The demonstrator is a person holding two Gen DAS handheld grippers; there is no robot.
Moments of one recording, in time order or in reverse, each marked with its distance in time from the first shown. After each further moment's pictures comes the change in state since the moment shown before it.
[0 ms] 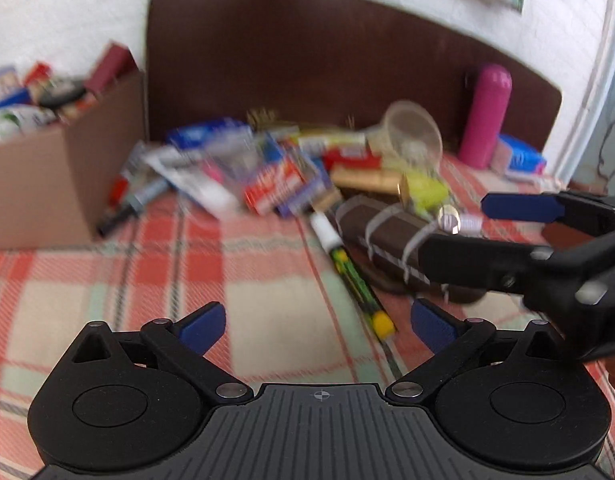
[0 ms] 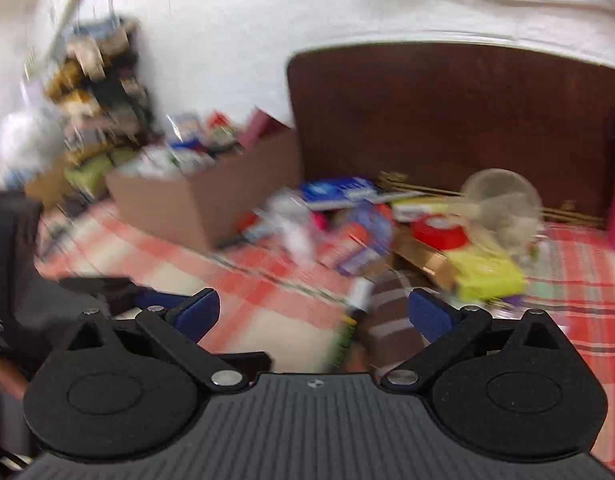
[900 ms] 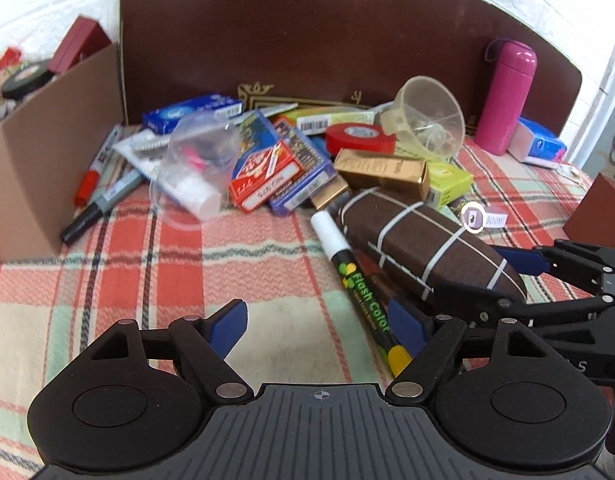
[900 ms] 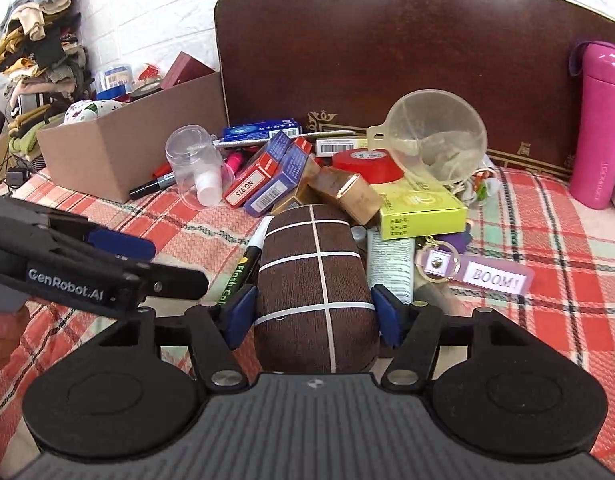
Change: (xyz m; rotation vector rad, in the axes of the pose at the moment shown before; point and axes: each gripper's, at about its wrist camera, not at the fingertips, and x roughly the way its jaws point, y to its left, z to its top) left arm 0.041 0.009 0.030 -0.020 0.068 -0.007; right arm 0.038 -0.050 -0.032 0.027 0.091 -0.078
